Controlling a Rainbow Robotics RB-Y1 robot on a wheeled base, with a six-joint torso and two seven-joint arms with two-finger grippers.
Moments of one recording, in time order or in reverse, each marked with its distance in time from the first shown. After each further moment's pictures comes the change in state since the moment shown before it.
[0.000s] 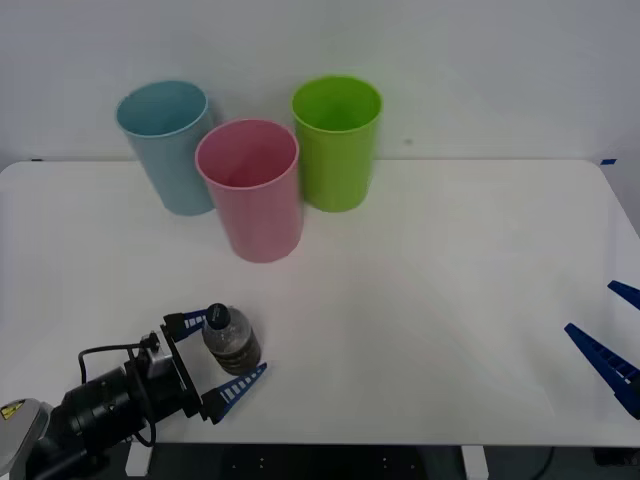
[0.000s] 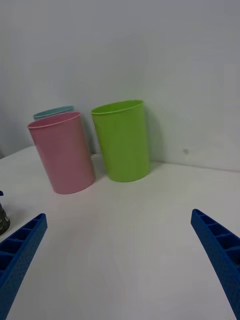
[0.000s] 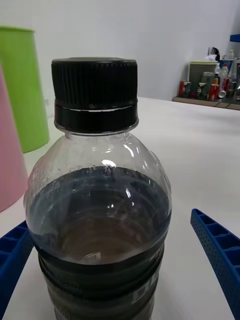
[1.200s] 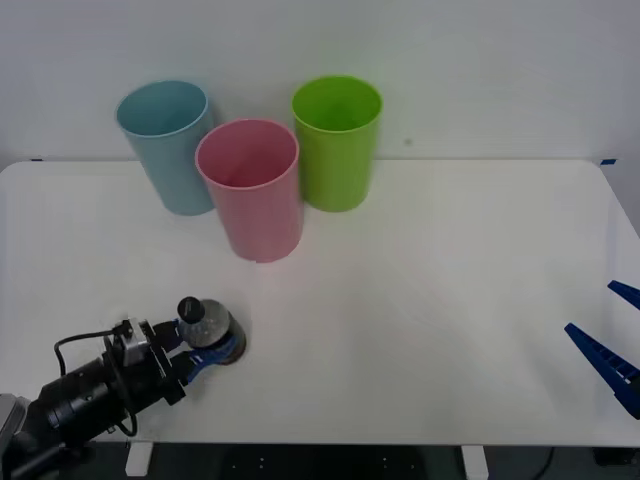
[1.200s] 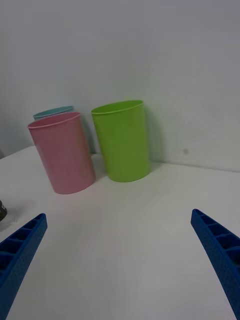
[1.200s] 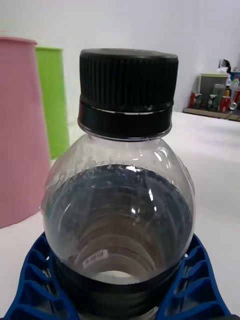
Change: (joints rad) right arm 0.000 0.000 0.000 0.000 0.000 0.000 0.000; left arm -0.006 0.047 0.022 -0.005 0.082 -0.003 0.035
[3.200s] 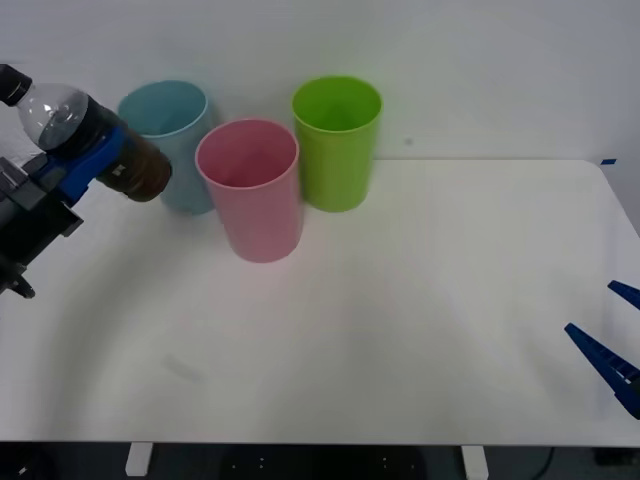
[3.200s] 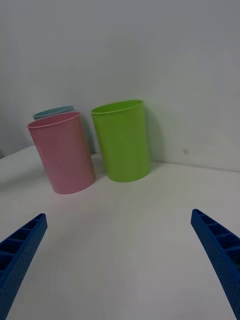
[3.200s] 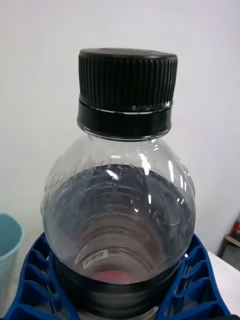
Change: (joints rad) right arm 0.000 0.000 0.000 0.000 0.000 0.000 0.000; left arm -0.053 0.071 0.229 -0.621 0.016 0.354 0.889
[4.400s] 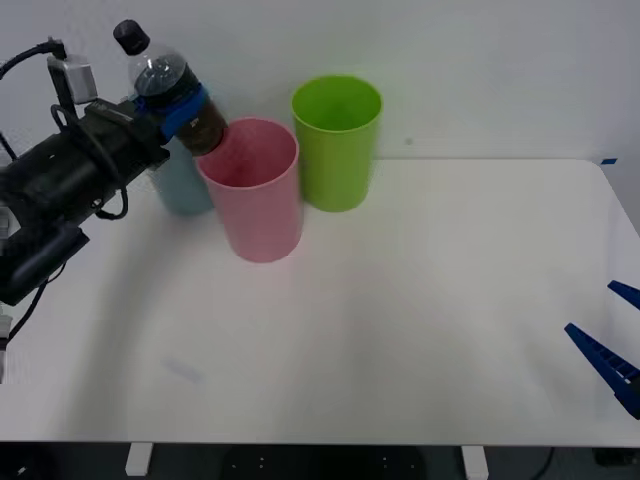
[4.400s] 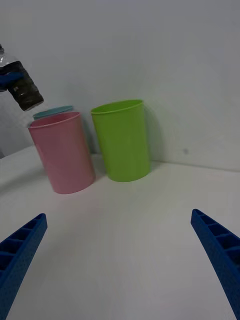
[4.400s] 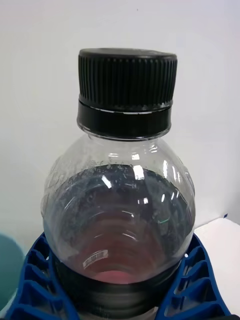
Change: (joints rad) right arm 0.000 0.000 0.000 0.000 0.000 0.000 0.000; left arm -0.349 0.002 -0.193 0.268 -0.336 0.165 0.047
